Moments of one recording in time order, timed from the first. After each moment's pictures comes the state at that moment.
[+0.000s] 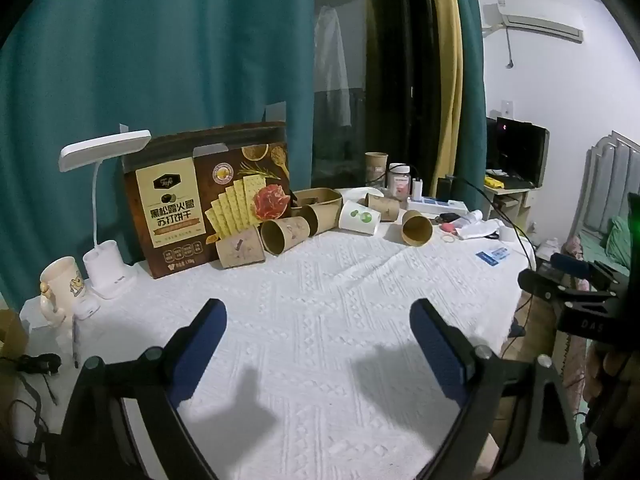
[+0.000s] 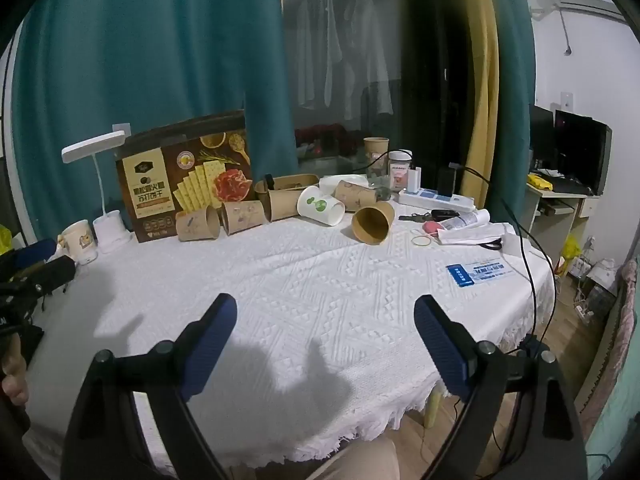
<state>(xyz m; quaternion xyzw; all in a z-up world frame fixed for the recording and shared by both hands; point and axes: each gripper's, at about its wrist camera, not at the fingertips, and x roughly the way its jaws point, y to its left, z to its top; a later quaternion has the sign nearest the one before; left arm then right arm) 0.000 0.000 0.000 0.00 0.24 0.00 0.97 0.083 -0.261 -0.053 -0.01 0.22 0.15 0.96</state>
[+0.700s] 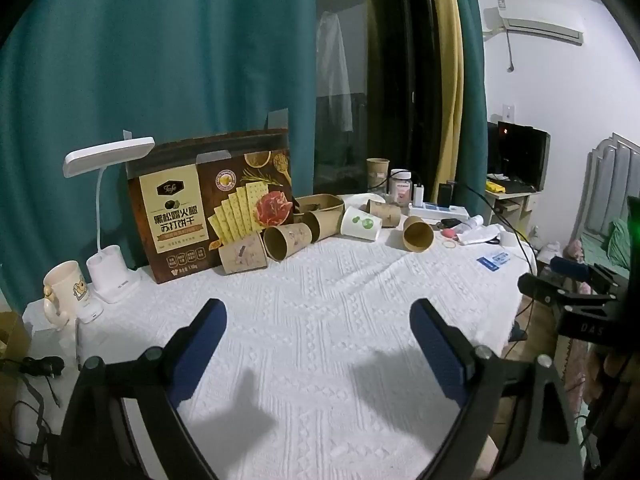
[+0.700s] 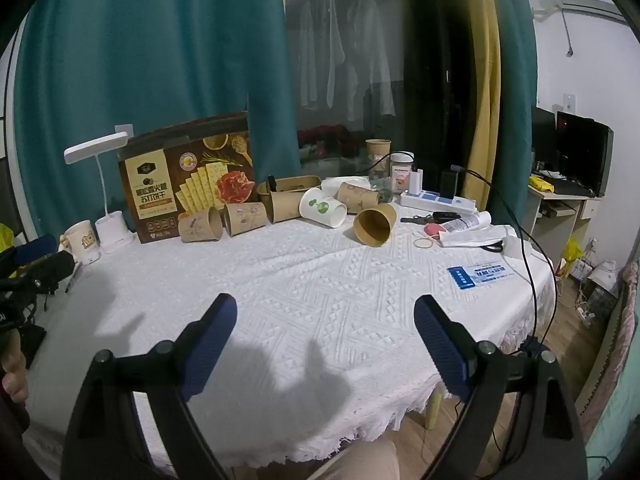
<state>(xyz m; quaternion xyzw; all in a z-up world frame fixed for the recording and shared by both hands) 0.001 0.000 0.000 0.00 0.23 0.00 0.97 0.083 -0.261 -0.051 -0.01 0.22 0.15 0.96</state>
